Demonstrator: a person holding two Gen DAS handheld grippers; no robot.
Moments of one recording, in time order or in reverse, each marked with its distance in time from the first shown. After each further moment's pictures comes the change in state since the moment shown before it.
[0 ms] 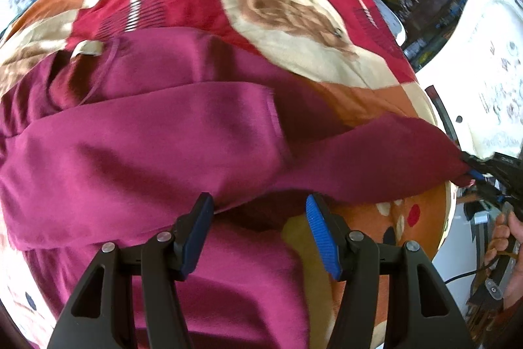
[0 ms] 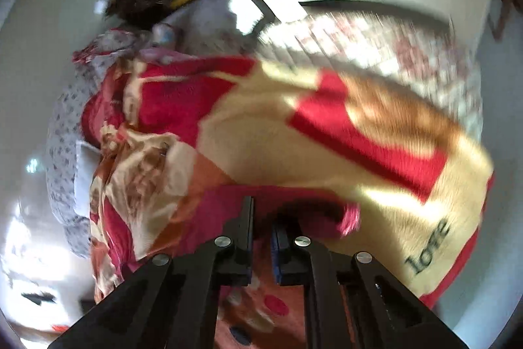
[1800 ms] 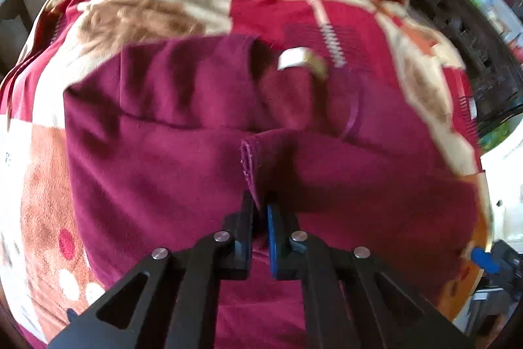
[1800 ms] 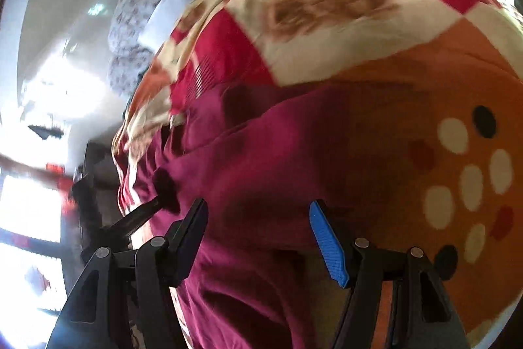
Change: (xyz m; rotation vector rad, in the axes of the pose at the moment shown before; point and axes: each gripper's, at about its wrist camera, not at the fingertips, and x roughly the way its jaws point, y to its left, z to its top) left arm -0.034 0.185 0.005 -0.280 -0.139 0.108; right arm 0.076 0.172 -0.175 -0.470 0.409 0.215
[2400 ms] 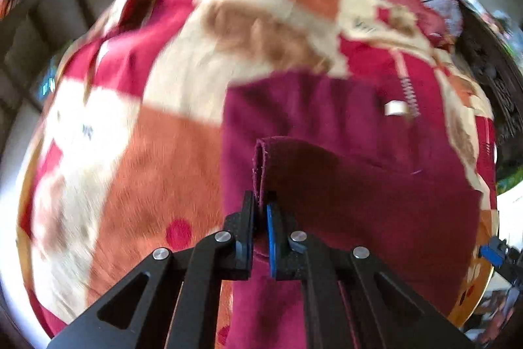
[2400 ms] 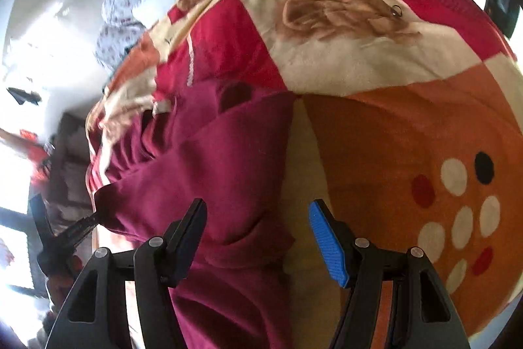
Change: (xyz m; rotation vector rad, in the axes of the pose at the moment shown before) left arm -0.043 0.115 -0.013 -0.186 -0.020 0.147; right arm 0.033 0.032 0.012 -0.173 0.059 -0.140
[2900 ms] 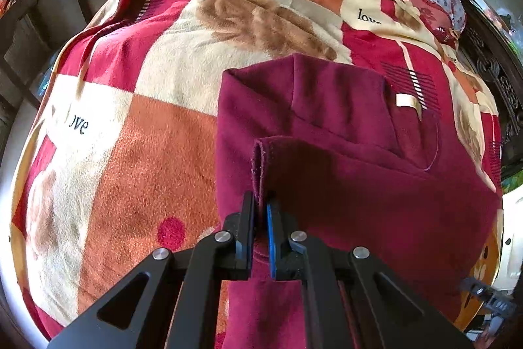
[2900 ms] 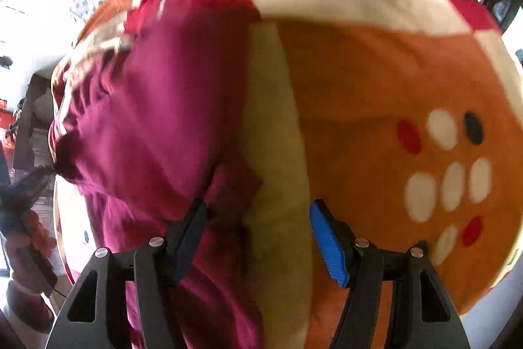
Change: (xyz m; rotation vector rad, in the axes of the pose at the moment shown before) left arm 0.005 -0.006 -0.001 0.034 -0.010 0.015; right arm 0.016 -0.008 -0.029 -0.048 0.123 -0.142
